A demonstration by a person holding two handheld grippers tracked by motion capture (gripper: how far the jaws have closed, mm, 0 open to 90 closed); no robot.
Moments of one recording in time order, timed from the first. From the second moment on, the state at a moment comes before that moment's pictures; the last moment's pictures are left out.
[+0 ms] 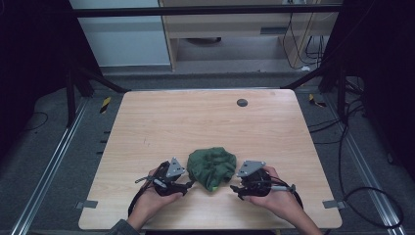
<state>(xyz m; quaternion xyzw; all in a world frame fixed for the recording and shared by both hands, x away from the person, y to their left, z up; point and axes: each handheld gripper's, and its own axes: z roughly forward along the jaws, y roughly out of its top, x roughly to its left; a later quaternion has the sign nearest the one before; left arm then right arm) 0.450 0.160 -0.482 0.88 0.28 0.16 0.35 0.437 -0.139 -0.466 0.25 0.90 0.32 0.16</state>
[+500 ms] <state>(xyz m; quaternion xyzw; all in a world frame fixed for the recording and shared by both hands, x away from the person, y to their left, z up) 0.448 0.159 -0.481 0.88 0.30 0.14 0.33 0.434 -0.153 -0.464 0.28 0.90 0.31 0.15</state>
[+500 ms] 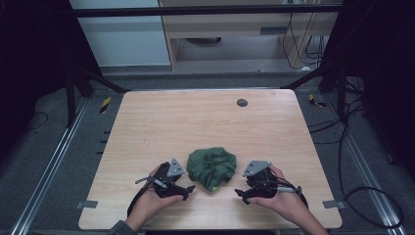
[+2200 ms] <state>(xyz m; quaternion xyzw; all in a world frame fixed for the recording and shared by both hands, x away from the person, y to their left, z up) 0.540 0.243 -0.480 0.87 0.37 0.16 0.27 0.546 -0.250 -0.467 0.41 0.86 0.26 0.17</state>
